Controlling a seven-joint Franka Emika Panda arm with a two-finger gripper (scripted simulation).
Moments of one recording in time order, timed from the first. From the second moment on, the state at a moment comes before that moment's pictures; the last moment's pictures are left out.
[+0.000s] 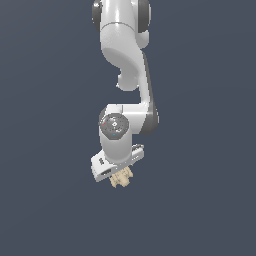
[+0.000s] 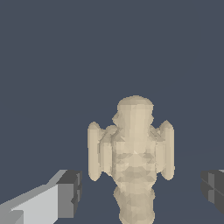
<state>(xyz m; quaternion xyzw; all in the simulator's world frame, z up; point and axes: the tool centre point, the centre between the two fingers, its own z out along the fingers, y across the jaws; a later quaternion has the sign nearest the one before) 0.104 -0.032 0.083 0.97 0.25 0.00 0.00</state>
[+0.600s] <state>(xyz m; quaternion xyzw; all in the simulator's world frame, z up) 0.106 -0.034 0.063 0.97 0.26 0.00 0.00</state>
